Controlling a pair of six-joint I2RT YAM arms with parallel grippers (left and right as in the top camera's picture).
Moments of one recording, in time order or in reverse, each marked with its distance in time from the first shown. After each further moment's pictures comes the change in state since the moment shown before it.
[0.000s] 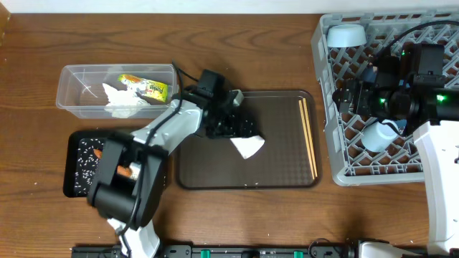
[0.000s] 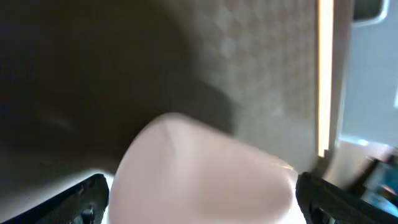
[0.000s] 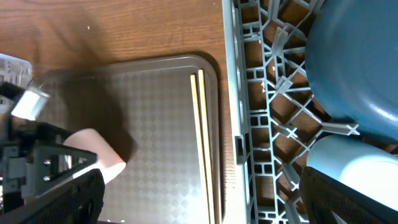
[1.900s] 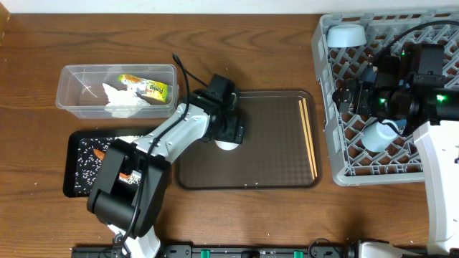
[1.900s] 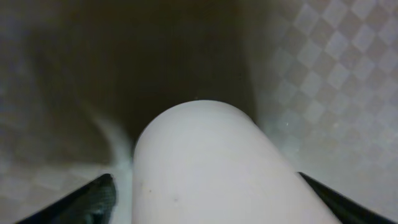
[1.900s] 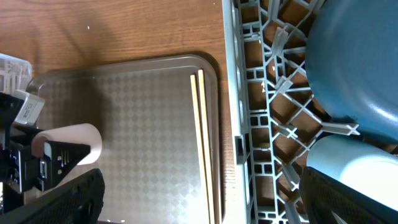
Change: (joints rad) left arm -0.069 -0.029 0.000 -0.085 -0.425 0.007; right arm 0.000 0.000 0.000 0.000 0.000 0.000
